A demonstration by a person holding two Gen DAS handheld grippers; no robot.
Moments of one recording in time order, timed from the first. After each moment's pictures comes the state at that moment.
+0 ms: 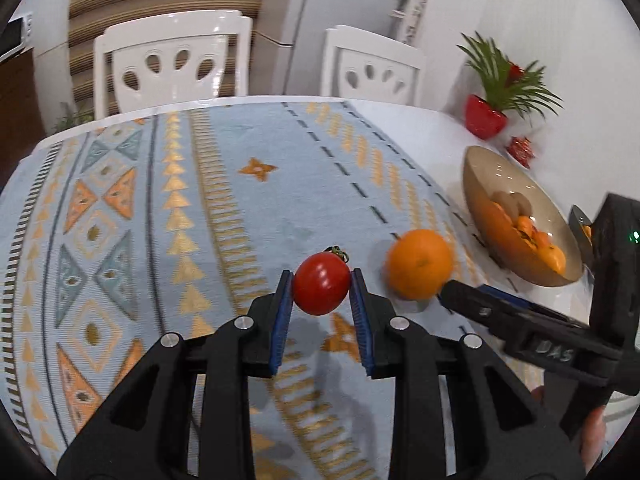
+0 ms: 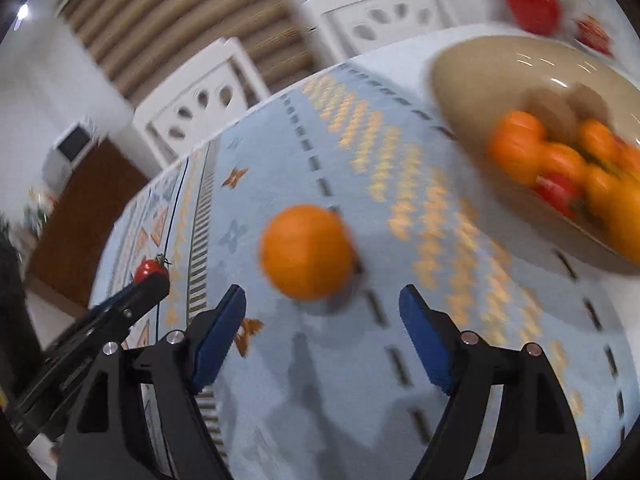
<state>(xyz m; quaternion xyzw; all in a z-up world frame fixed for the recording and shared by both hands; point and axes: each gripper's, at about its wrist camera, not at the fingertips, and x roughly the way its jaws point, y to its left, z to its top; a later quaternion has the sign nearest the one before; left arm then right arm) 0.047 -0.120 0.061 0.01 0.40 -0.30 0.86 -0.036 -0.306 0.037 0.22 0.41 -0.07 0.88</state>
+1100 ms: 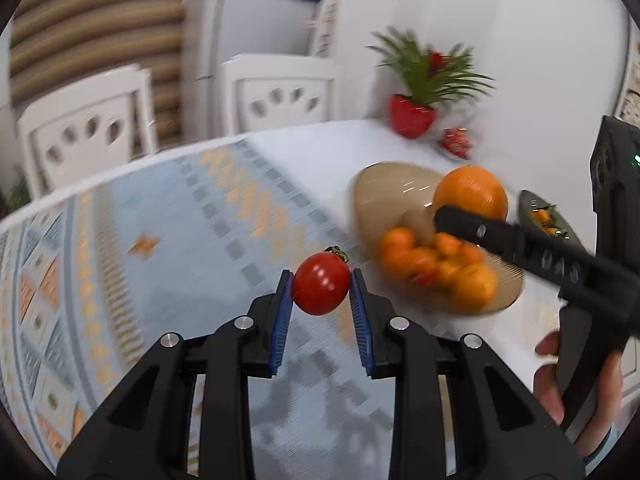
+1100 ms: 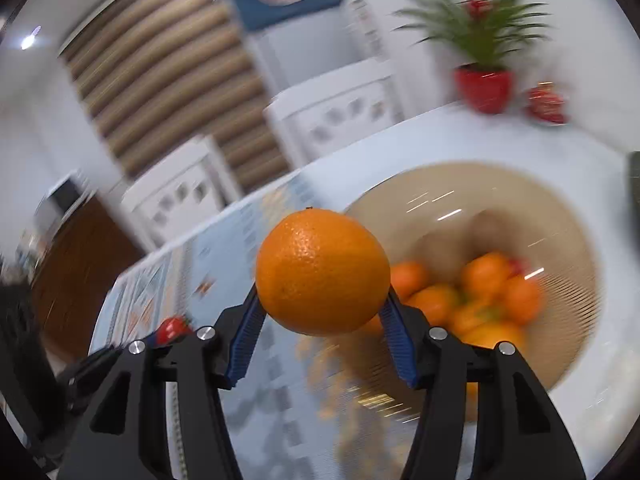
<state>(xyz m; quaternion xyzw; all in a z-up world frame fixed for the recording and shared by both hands) 0.013 -0.237 0.118 0.06 0.35 -0.41 0.84 -0.092 -0.425 0.131 0.23 0.29 -0.15 0.92</state>
